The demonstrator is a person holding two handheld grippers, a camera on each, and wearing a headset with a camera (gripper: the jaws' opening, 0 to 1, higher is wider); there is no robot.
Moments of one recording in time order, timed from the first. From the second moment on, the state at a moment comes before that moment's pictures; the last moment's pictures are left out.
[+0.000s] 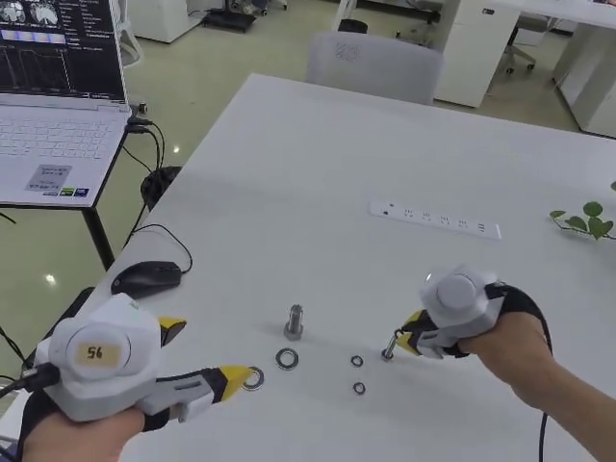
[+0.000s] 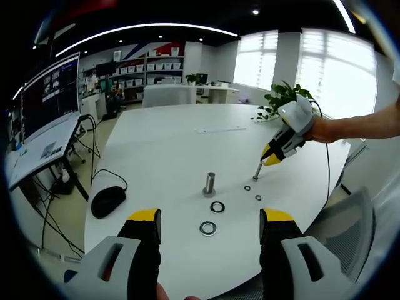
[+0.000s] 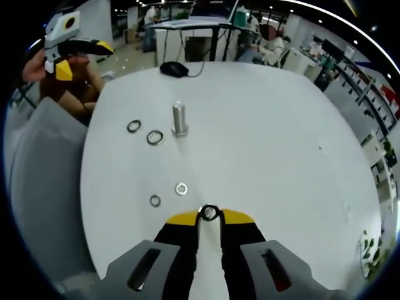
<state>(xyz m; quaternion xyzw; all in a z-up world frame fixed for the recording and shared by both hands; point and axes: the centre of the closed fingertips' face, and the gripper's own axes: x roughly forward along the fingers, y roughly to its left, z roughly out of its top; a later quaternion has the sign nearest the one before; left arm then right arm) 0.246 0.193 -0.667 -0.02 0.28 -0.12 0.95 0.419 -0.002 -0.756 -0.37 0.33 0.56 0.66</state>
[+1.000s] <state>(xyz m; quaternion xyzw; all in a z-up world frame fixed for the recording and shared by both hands) 0.248 0.192 -0.667 -0.02 0.28 -0.12 0.95 0.417 0.001 -0.768 -0.41 0.34 0.56 0.63</state>
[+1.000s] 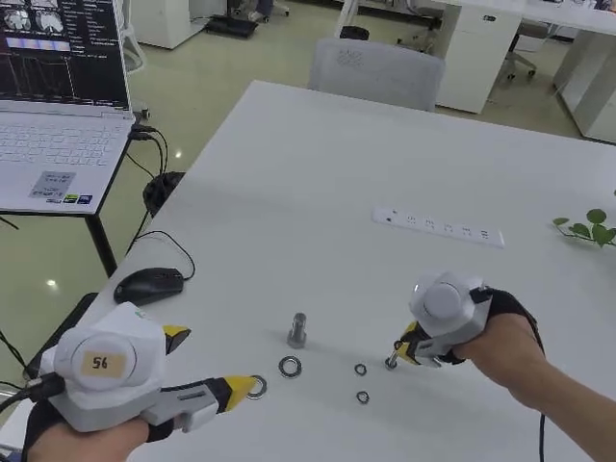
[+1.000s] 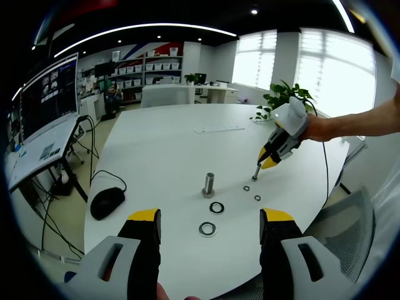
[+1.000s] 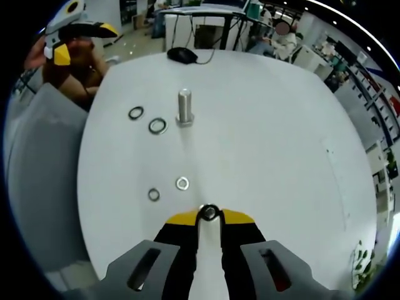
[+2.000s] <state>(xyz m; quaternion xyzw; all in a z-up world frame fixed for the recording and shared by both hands) 0.242 0.199 -0.673 -0.02 0.29 -0.11 0.95 0.419 -0.002 -0.817 -0.42 0.40 0.55 0.60</state>
